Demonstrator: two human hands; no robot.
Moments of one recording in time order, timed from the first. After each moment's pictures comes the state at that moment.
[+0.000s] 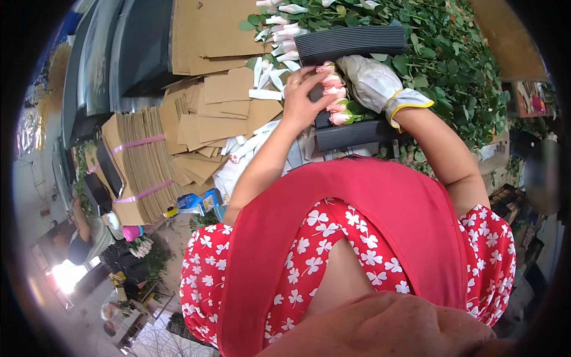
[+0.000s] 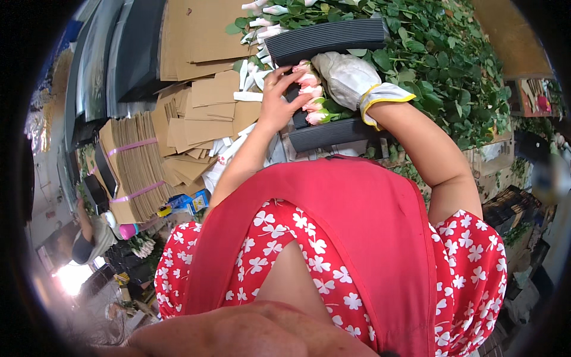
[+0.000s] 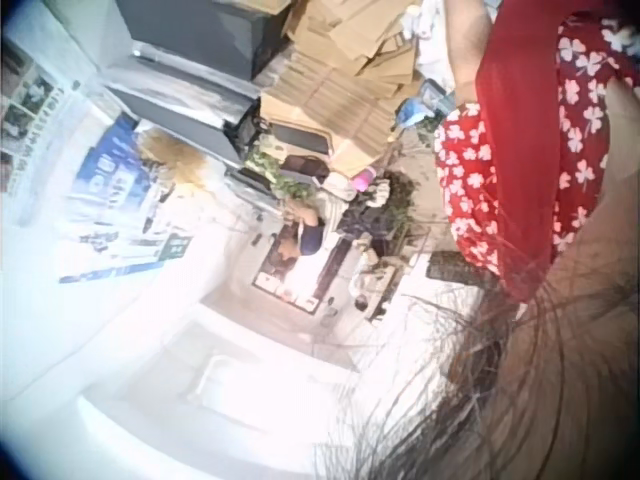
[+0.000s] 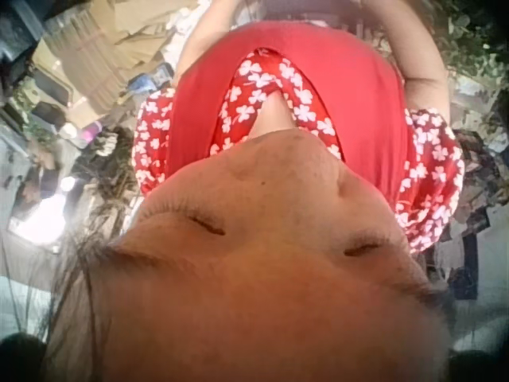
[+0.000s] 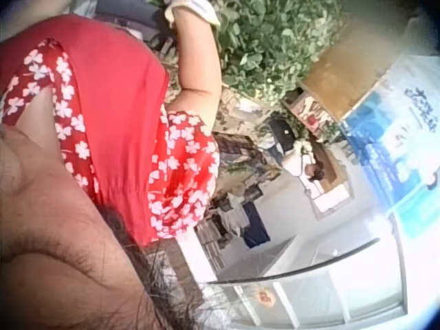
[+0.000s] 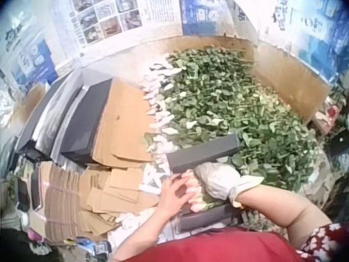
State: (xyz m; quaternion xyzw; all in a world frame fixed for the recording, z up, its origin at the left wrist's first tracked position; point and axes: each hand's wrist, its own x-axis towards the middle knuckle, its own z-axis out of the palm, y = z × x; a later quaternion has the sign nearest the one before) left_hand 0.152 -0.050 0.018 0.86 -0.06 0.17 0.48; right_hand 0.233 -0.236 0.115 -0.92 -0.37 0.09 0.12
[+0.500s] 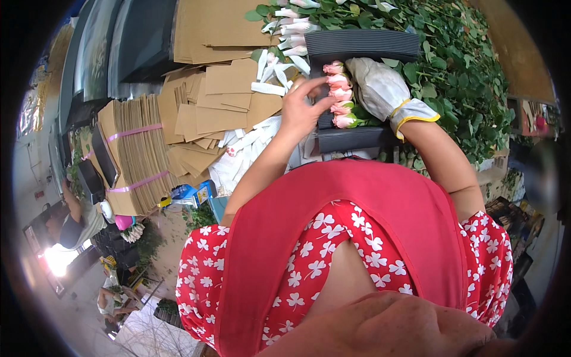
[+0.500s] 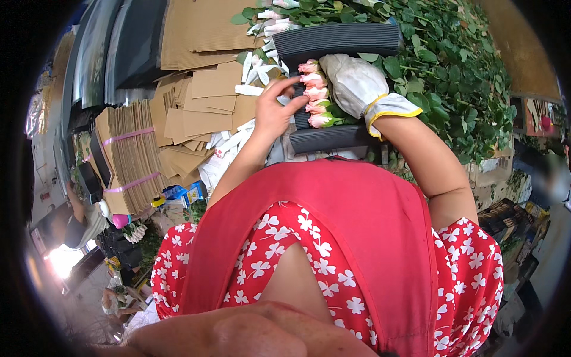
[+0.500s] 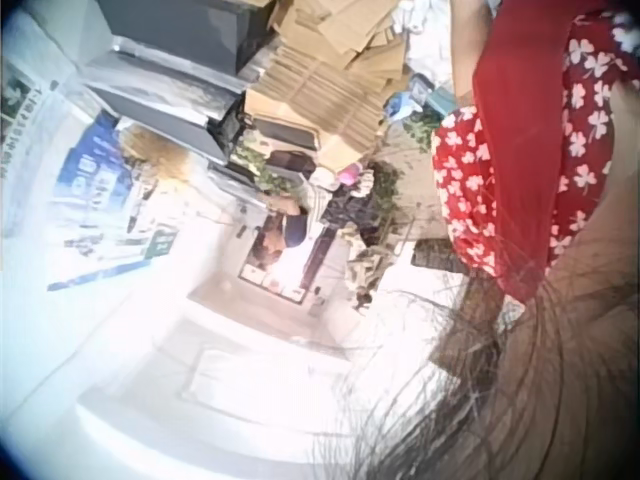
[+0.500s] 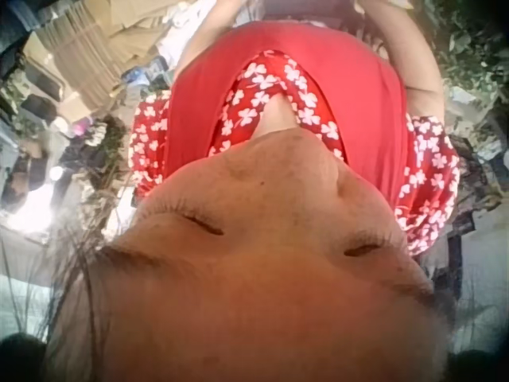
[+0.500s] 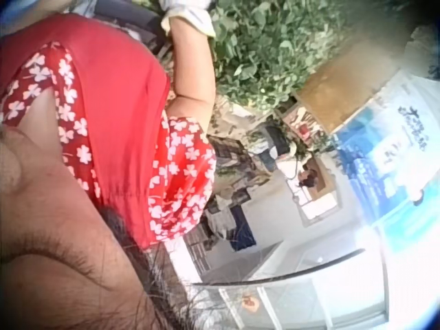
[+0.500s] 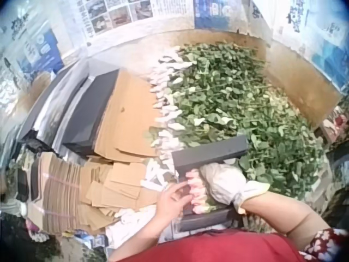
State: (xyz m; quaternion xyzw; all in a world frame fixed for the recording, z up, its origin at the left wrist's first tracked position) left_hand 0.131 -0.056 0.051 0.80 0.06 0.10 0.59; right_hand 0.232 -0.236 0.112 -0.91 -0.37 0.08 0.13
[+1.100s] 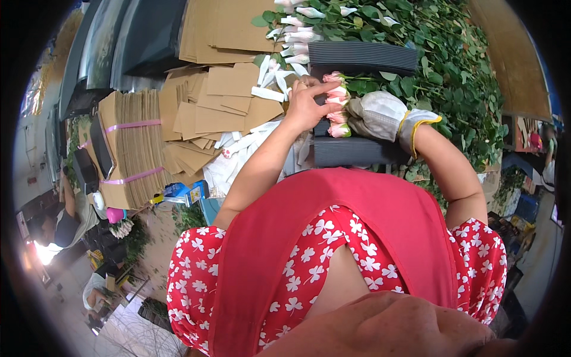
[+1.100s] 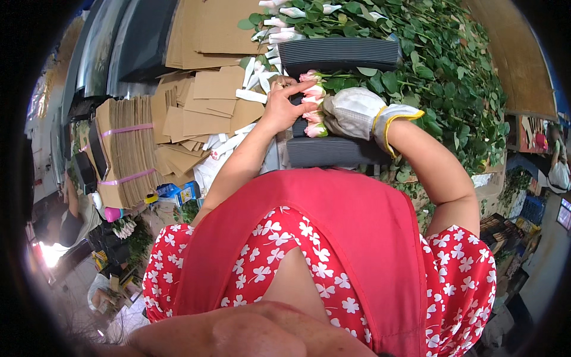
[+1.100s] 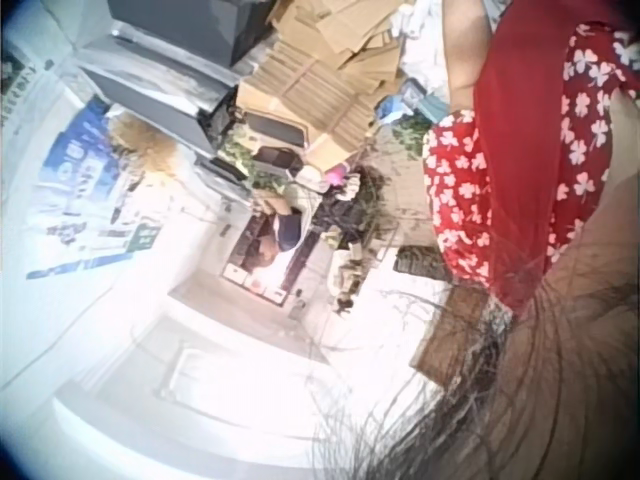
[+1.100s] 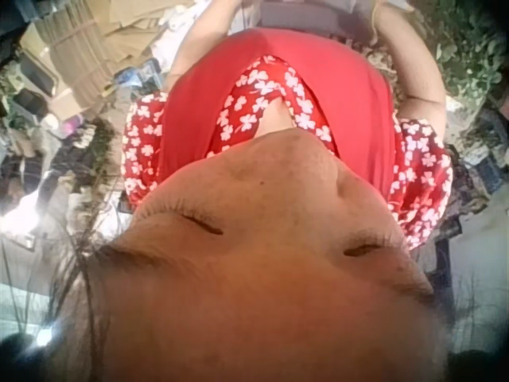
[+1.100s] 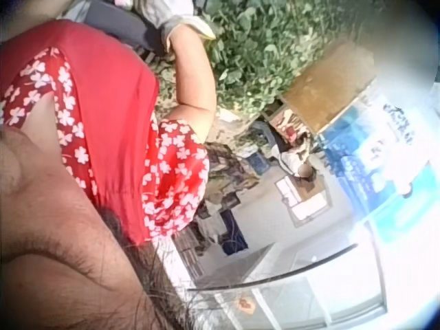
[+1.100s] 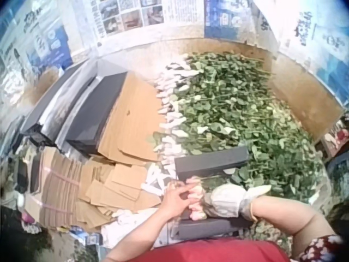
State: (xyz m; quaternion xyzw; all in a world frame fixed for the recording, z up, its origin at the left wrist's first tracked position) left_hand 0.156 -0.051 0.021 0.88 0.01 0.06 0.46; right_hand 0.228 -0.250 0.123 -0.82 -0.52 0.20 0.11
